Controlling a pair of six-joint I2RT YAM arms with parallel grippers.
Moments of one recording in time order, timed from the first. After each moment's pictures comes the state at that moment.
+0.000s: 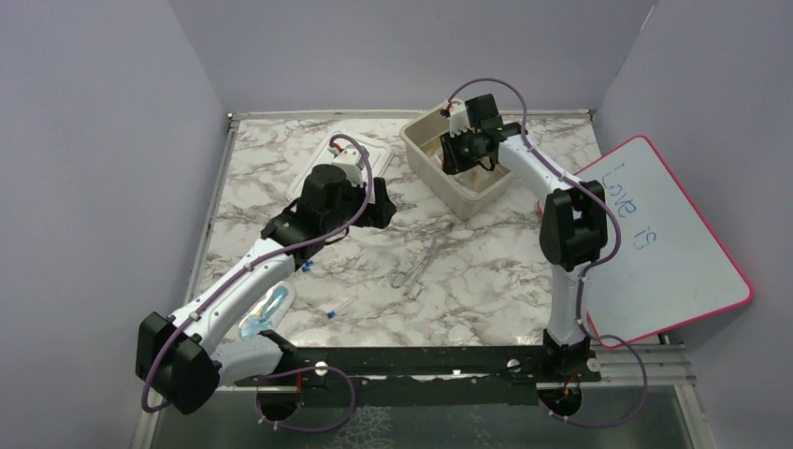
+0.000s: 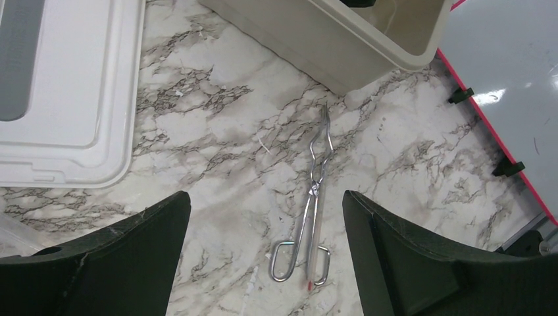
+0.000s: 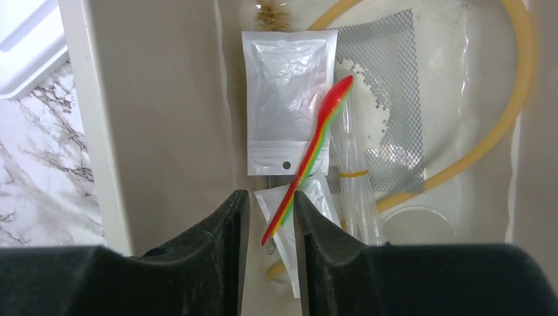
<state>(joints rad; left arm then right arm) -0.58 1.15 0.95 -0.25 0.06 -0.35 0.33 2.09 1.80 -0.60 -0.28 -0.13</state>
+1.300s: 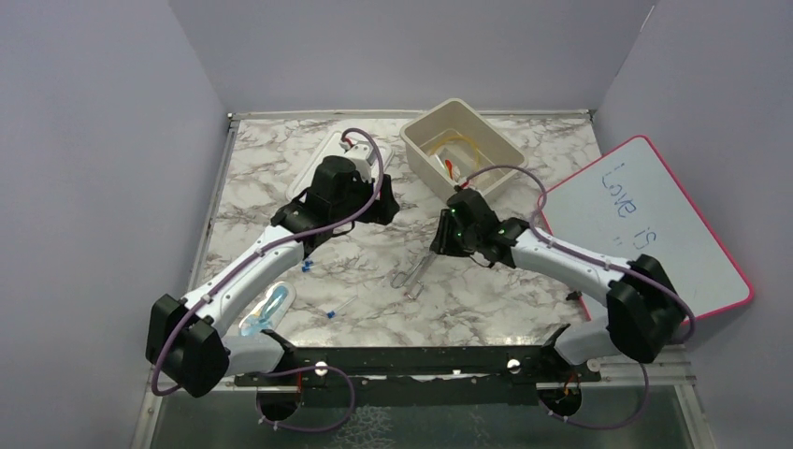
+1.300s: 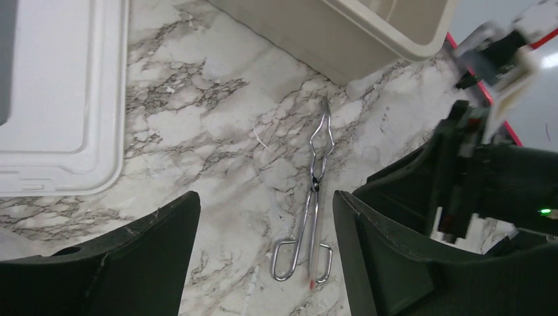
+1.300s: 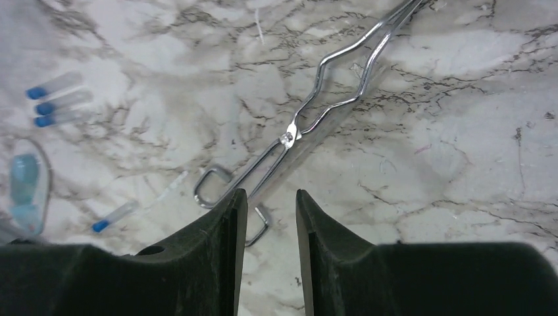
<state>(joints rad) -0.58 1.27 1.02 -0.29 0.11 -0.33 0.71 1.36 0.88 -0.32 0.05 0.71</state>
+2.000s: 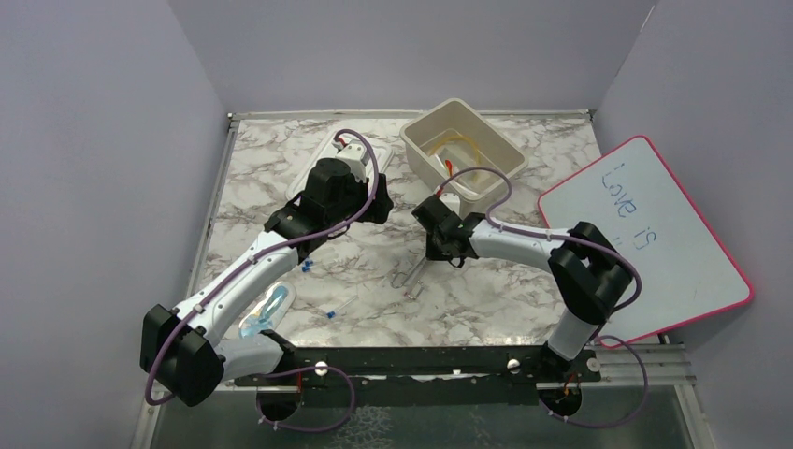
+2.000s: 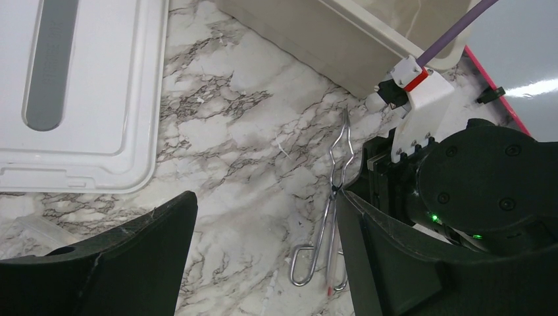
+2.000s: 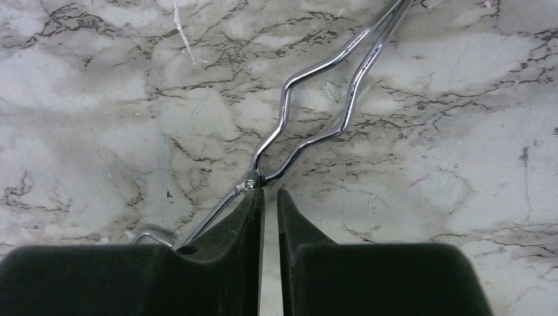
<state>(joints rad) -0.58 1.20 1.01 -0.29 0.01 -0.29 0.82 1.72 1.04 -0.40 0.28 0.74</state>
